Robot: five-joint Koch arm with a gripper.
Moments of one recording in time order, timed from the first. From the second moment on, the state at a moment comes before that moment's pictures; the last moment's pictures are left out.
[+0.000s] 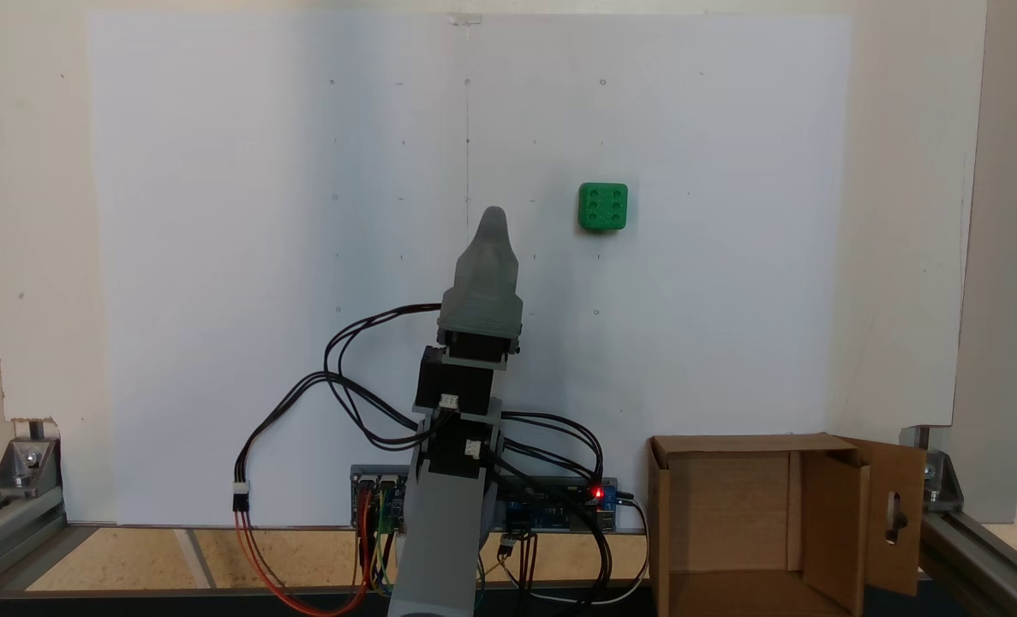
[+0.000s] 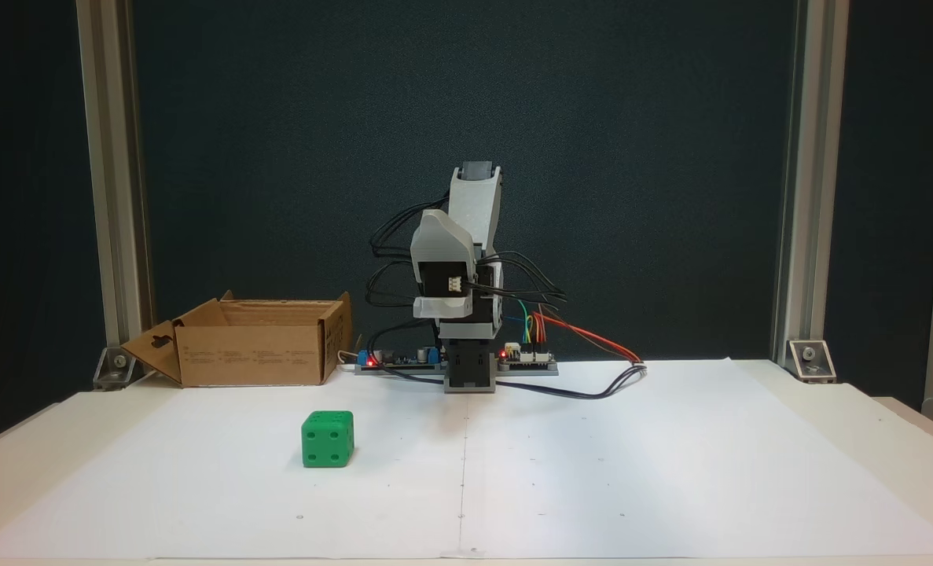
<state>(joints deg) 7.6 129.6 176.5 -85.7 -0.2</state>
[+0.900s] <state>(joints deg) 9.4 129.6 167.3 -64.0 -0.3</state>
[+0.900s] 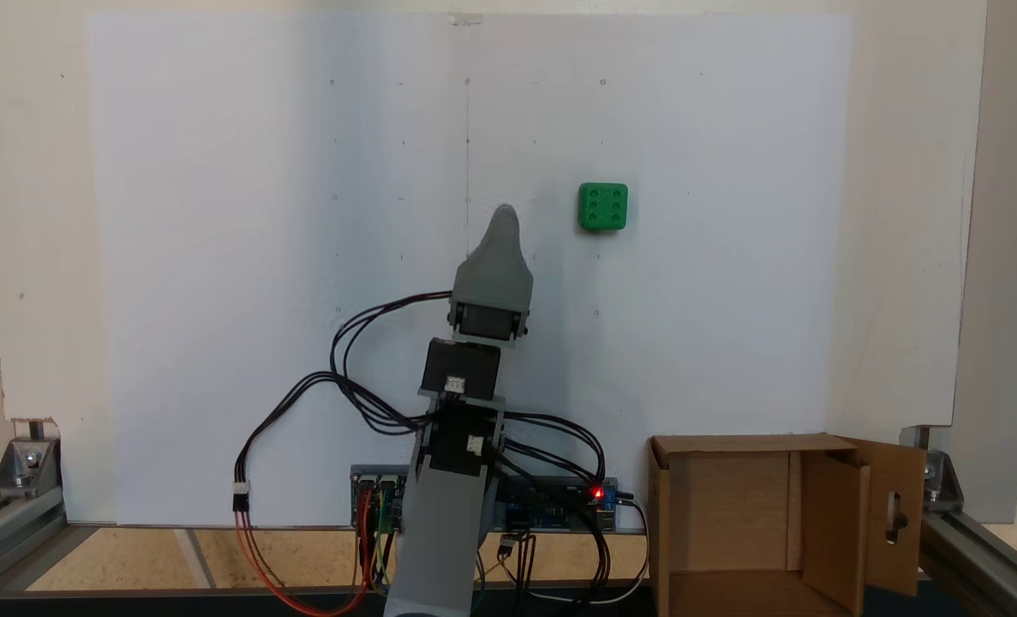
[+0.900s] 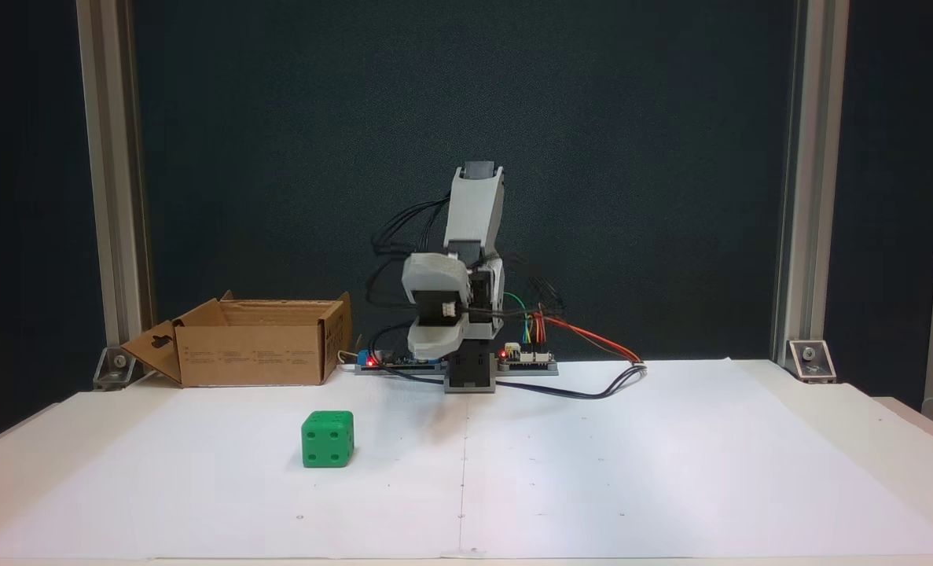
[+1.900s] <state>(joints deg) 32.6 124.1 113.3 48.1 -10.5</state>
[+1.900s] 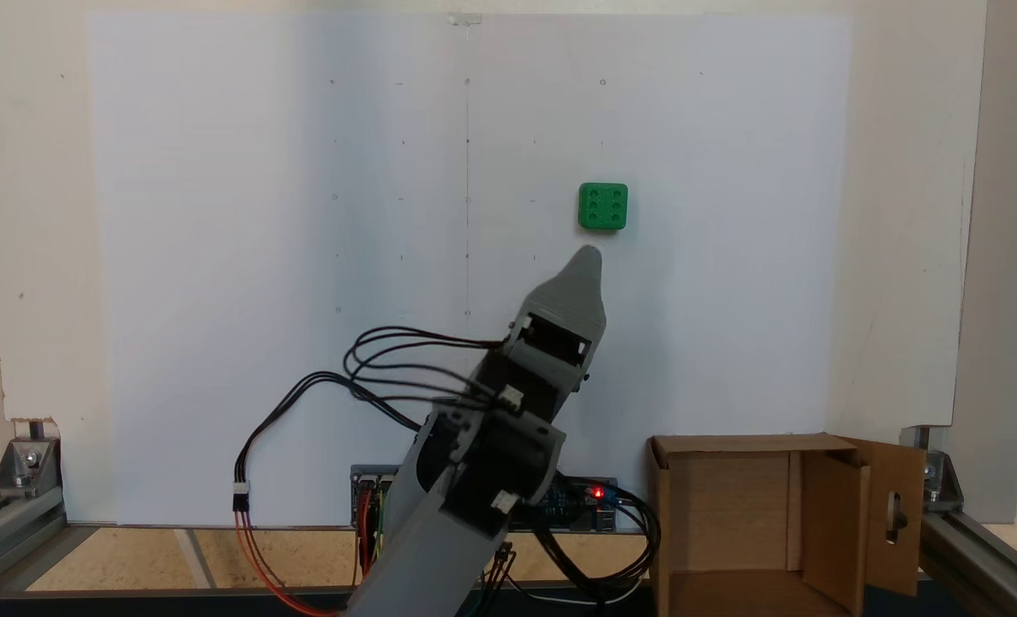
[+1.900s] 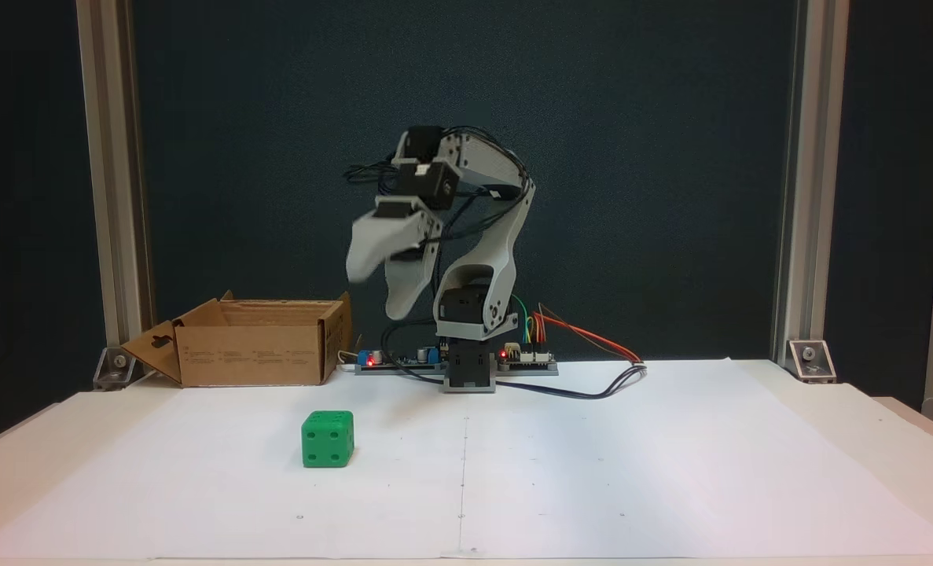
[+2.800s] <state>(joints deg) 37.2 90.9 84.5 59.2 -30.8</state>
